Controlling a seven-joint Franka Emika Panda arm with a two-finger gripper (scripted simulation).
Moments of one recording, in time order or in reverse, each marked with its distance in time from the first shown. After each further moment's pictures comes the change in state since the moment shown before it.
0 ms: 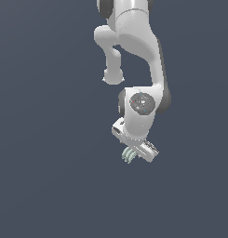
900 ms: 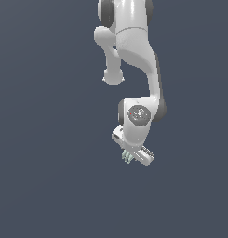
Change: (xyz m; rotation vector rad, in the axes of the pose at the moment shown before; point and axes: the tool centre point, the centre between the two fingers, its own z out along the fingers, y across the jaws) arm 0.000 0.000 0.049 -0.001 0.000 0.005
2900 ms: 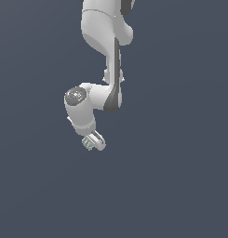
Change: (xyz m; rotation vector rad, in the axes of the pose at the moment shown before) arm 0.091 0.180 -0.028 0.000 0.001 0.002
